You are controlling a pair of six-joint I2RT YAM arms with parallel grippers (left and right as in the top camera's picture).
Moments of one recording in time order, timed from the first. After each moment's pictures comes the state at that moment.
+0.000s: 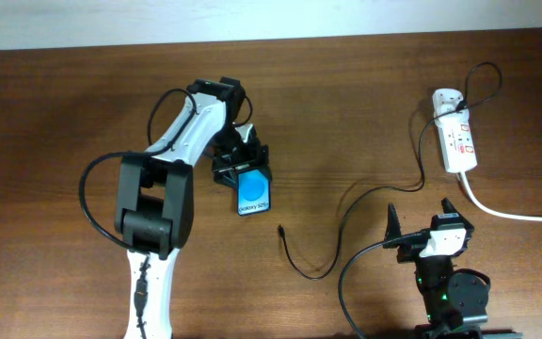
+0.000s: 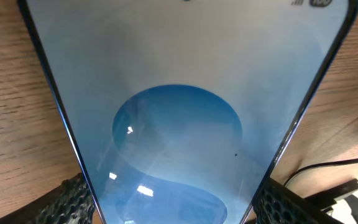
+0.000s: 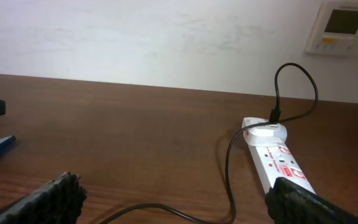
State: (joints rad) left arm -0.31 2.35 1.90 -1.32 0.44 -0.27; right arm 0.05 0.01 0.01 -0.08 0.02 -0.05
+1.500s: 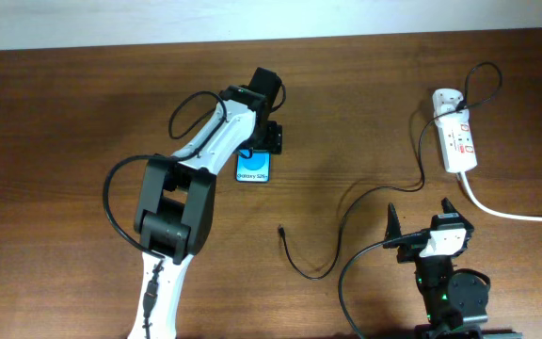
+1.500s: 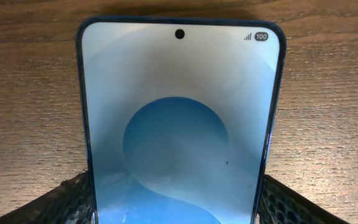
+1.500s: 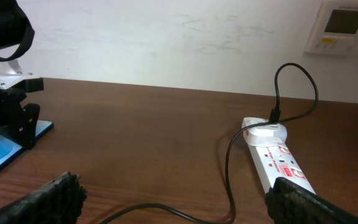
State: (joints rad) left arm -0.43 2.37 1.92 -0.94 -0.07 -0.35; right arm 0.05 0.01 0.01 -0.08 0.02 -0.05
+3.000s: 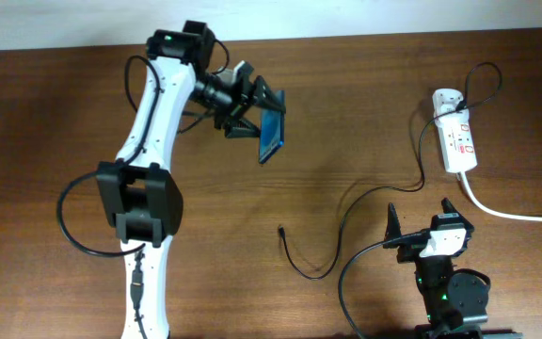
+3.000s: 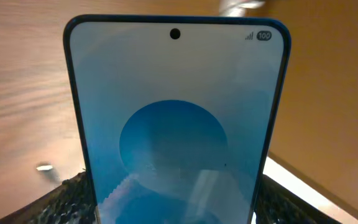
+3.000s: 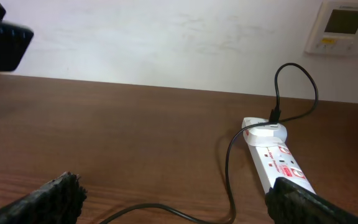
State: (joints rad) left arm -0.20 2.43 2.42 -1.55 1.03 -0.32; right arm 0.05 0.01 0.01 -0.08 0.02 -0.05
